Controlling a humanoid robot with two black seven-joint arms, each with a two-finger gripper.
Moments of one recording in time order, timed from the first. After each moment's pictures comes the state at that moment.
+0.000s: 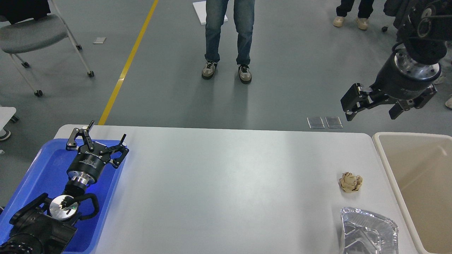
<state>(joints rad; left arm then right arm) -0.51 0.28 -1.02 -0.34 -0.22 -0.79 -0.19 2.28 -0.30 -1.35 1.20 -0.20 0.79 0.03</state>
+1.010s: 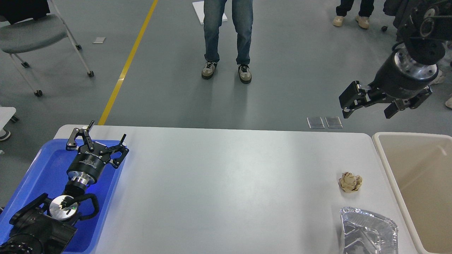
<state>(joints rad) -0.51 0.28 -1.02 -0.34 -0.22 -0.79 -0.19 2.21 -0.36 -1.28 1.15 -0.23 0.79 0.03</state>
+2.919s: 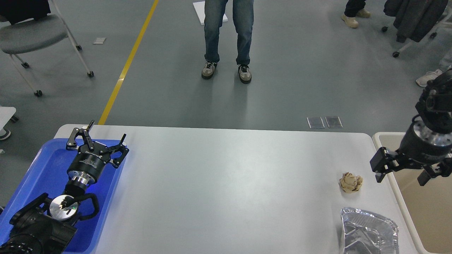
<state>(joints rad) -0.51 0.28 -1.02 -0.34 -0.22 -0.79 -0.19 1.89 -0.45 -1.35 1.13 -0.30 0.79 0.03</state>
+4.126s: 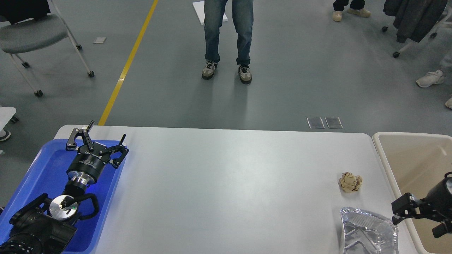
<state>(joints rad) -0.51 0.28 -1.02 -0.34 -0.22 -0.79 -0.19 1.46 -0.85 -0.93 1.13 -0.58 0.67 0.01</state>
